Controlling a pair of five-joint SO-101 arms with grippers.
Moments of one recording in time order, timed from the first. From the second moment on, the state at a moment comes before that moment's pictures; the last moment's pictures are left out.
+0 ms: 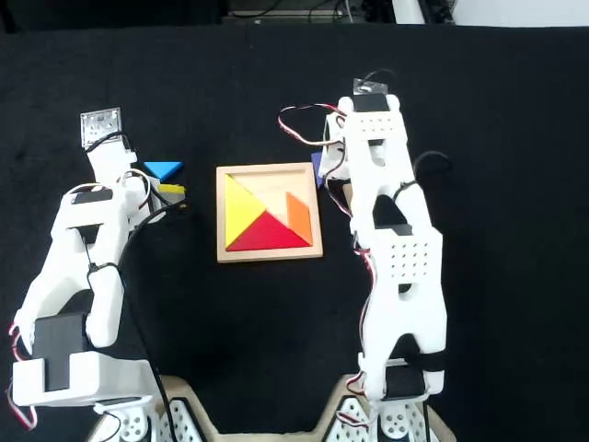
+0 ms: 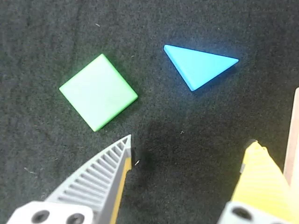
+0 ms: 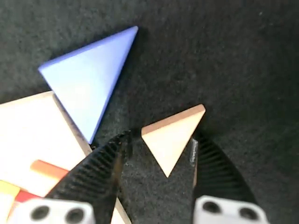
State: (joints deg) left arm -14.5 -2.3 39.8 31.6 0.9; right arm -4.8 50.7 -40.2 89.7 -18.2
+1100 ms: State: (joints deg) left arm -14.5 -2.3 39.8 31.6 0.9; right arm -4.8 50.7 -40.2 87.7 -18.2
